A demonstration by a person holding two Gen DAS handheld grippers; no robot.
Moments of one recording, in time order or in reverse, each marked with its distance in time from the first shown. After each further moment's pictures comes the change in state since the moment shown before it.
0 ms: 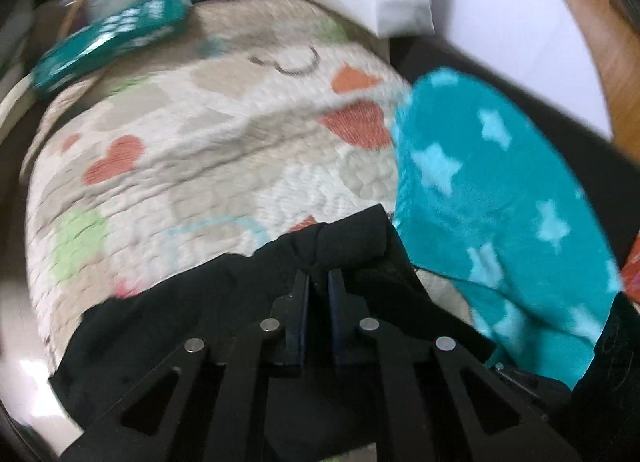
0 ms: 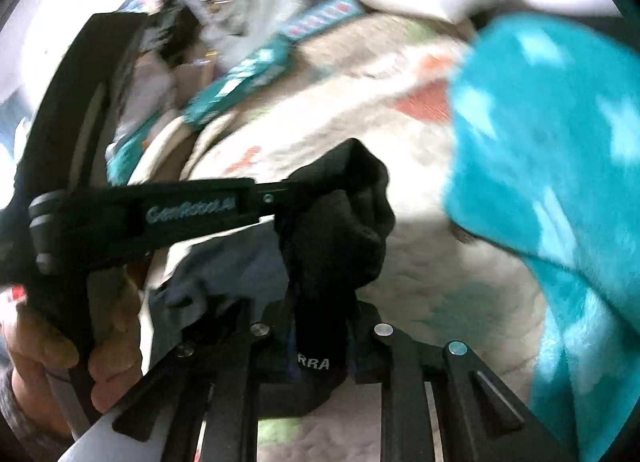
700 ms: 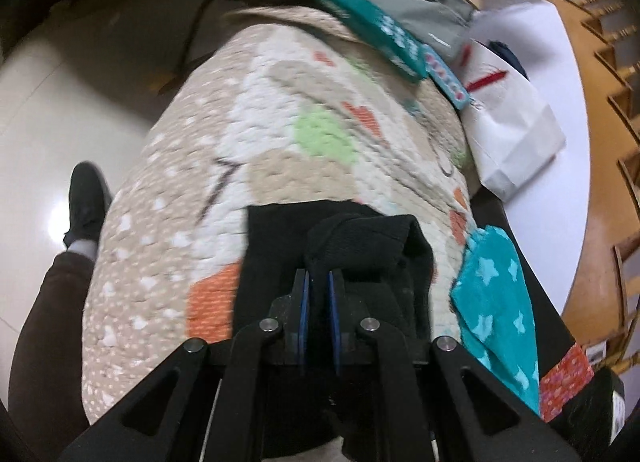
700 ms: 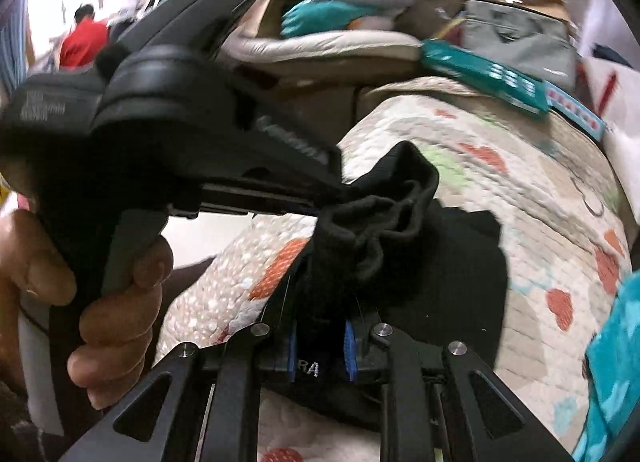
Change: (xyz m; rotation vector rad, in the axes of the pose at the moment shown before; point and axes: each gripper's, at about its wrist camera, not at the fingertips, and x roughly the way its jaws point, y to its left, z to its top) left arm -0.080 0.241 -0.170 -0.700 -0.195 -0.165; right arm 0.089 0.235 -0.101 -0.756 0.196 0.040
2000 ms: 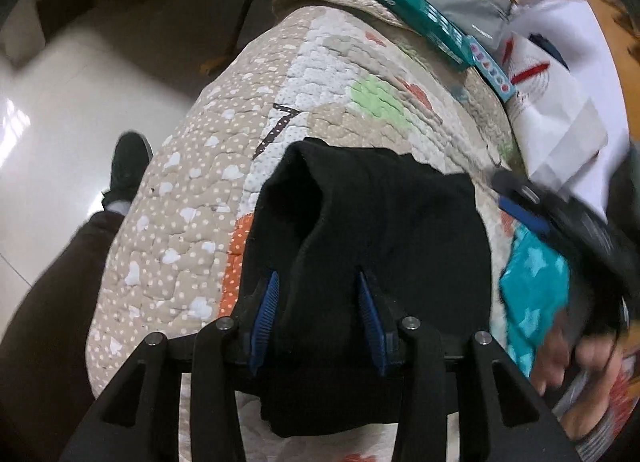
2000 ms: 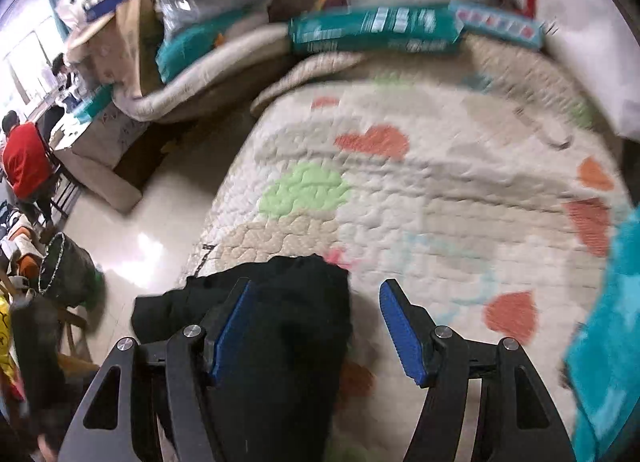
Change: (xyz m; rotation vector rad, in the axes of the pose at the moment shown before) left arm 0.008 0.003 -0.048 -0.011 -0.024 0.184; right arm 0.043 -0.172 0.055 0.406 0.102 0.009
